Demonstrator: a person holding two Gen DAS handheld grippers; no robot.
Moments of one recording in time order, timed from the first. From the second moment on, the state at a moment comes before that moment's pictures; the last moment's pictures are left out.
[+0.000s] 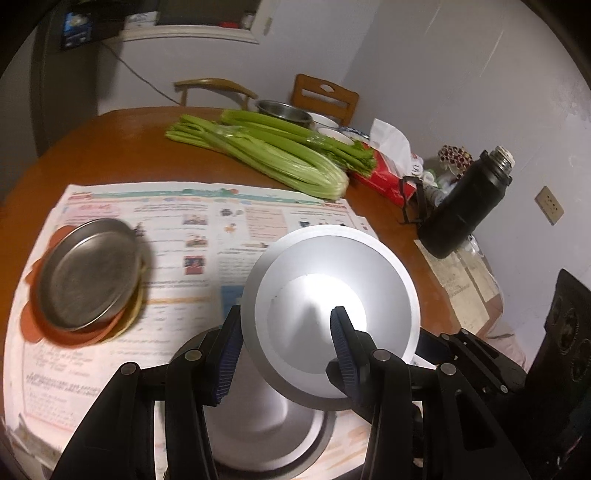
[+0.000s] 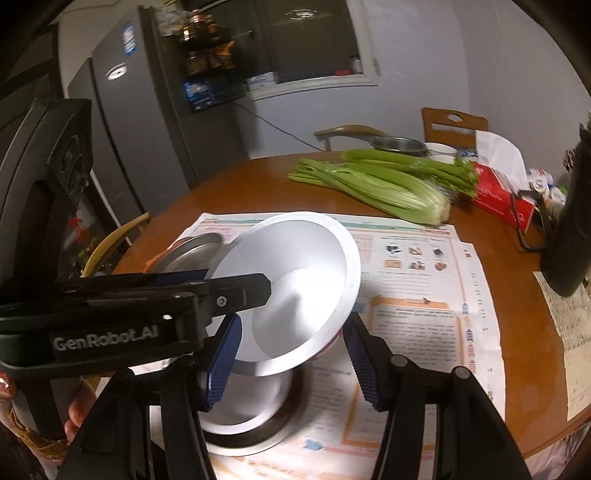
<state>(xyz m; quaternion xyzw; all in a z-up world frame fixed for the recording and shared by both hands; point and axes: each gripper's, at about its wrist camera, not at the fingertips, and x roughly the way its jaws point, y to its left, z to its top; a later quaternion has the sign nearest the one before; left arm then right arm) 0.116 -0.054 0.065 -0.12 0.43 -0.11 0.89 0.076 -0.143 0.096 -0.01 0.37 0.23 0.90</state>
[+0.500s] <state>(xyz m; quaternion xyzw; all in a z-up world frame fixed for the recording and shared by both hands) 0.079 -0.031 0.040 -0.14 0.44 -0.09 0.88 0.047 -0.113 0.081 -0.05 0.39 0.25 0.88</state>
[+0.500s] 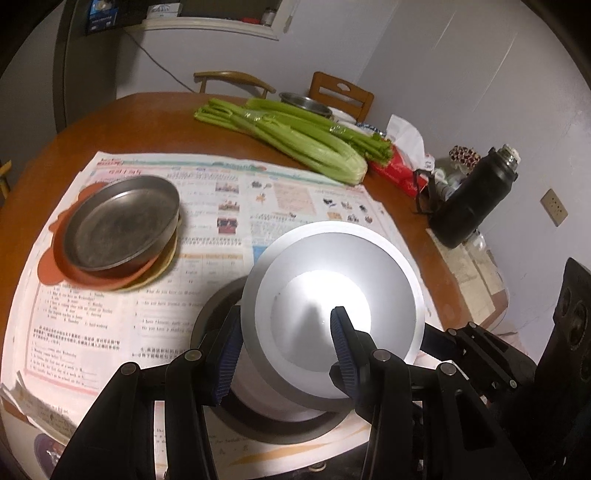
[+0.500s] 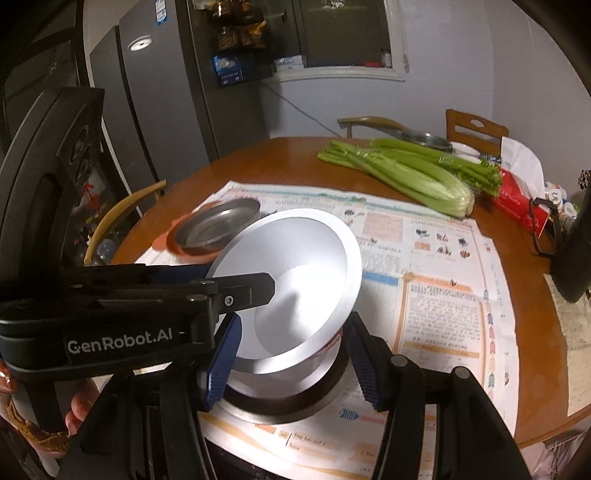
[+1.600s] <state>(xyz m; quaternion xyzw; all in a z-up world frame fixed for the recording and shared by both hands) 0.069 -0.017 0.019 -0.12 0.45 -0.05 0.88 0.049 -0.111 0.057 -0.06 0.41 0.25 0.87</state>
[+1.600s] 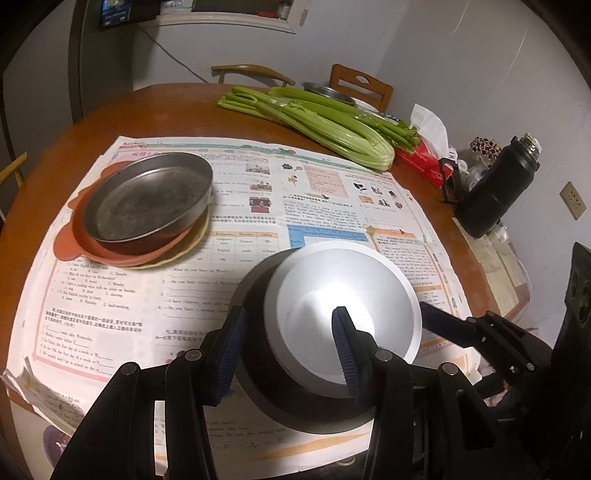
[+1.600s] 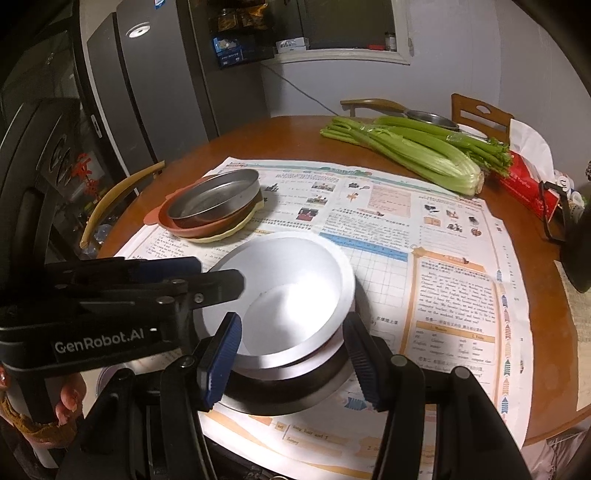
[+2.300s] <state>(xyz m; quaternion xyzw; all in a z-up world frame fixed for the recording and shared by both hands) 0.076 0.000 -0.007 -0.14 0.47 -0.03 0.87 0.076 -0.136 0.028 0.01 0.48 0.23 0.85</state>
